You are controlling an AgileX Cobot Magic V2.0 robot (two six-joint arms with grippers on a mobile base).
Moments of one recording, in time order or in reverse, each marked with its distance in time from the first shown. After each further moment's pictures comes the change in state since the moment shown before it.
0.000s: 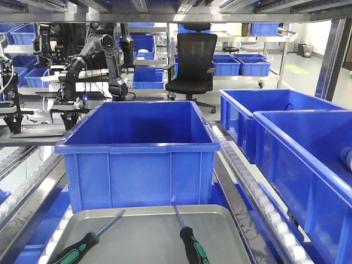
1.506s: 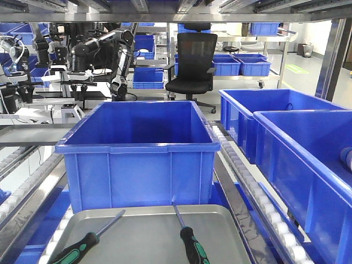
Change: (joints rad) left arm 0.000 -0.001 0.000 0.000 0.016 -0.003; right arm -0.437 -0.181 0.347 -0.360 -0.062 0.419
